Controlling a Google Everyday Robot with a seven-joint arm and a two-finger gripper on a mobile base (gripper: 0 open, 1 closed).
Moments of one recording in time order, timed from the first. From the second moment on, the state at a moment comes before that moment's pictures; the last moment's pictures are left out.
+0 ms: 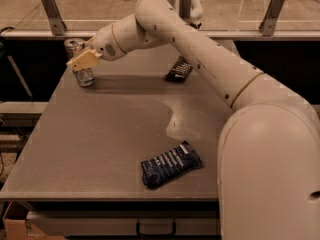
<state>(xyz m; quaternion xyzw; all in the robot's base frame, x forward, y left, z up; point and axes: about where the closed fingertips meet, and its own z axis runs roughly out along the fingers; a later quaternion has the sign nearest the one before) 0.683 0.227 0.897 -0.59 0.60 0.36 0.40</state>
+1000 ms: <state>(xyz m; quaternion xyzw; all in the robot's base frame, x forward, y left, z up) 0.623 0.080 0.911 -0.49 0.67 0.37 0.42</state>
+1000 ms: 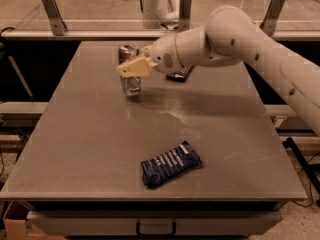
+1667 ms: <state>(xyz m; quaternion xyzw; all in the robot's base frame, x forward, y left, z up) 0.556 0.004 0.905 -0.48 0.70 0.33 0.42</state>
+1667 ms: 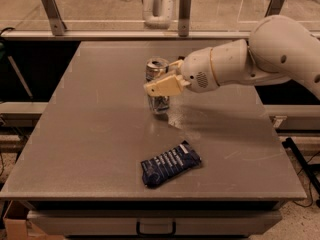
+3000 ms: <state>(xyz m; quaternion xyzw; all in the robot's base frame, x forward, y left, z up) 0.486 -0.031 0.882 -0.53 0.69 0.29 0.39</state>
